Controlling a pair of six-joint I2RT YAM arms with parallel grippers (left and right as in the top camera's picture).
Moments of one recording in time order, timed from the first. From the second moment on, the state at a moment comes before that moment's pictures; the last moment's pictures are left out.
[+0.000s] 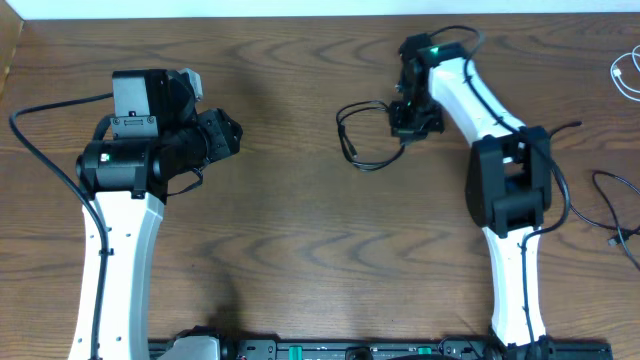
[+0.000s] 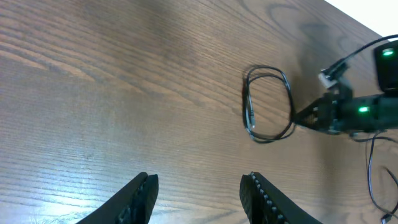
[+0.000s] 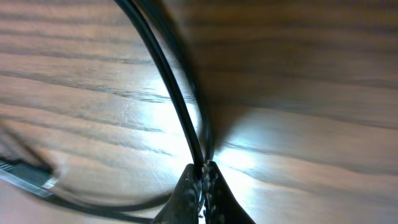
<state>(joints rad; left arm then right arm) 0.02 1.33 1.37 -0.99 0.30 -0.35 0.25 2.42 2.07 -1.23 -0.16 0.26</state>
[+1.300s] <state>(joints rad) 0.02 1.35 1.37 -0.93 0.30 -0.35 -0.43 1.84 2.04 -1.27 -0.33 -0.01</state>
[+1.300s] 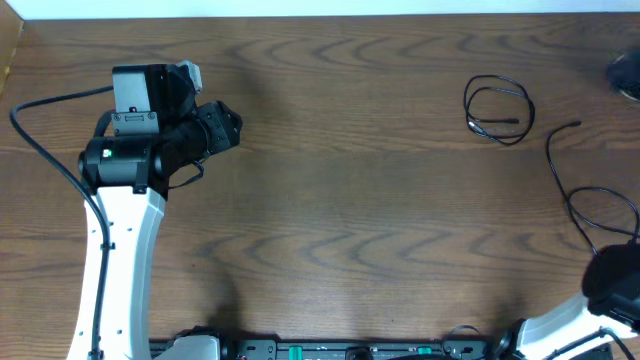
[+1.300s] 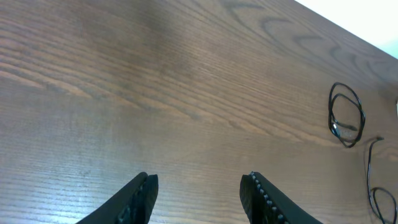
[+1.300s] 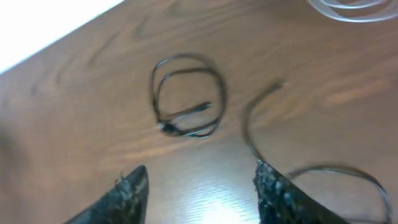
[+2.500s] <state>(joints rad) 0.02 1.35 1.37 -0.94 0.30 -0.35 -0.04 2.18 1.63 -0.72 -0.09 -0.35</state>
